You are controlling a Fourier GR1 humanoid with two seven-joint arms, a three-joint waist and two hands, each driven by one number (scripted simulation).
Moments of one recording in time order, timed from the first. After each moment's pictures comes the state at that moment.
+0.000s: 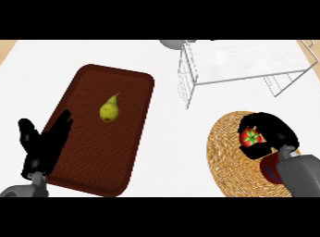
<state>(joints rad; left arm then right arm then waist) -0.04 0.24 0.00 -1.37 0.20 0.06 0.27 -0.26 -0.37 0.19 -1.26 0.72 0.28 0.21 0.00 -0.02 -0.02</state>
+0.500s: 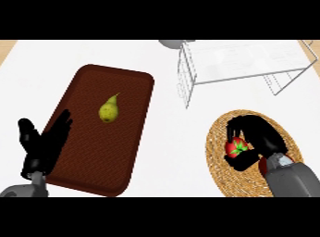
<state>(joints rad) -0.04 0.24 0.02 -1.37 0.19 0.05 0.27 -0.20 -0.30 0.24 -1.45 0.72 0.27 0.18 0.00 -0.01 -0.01</state>
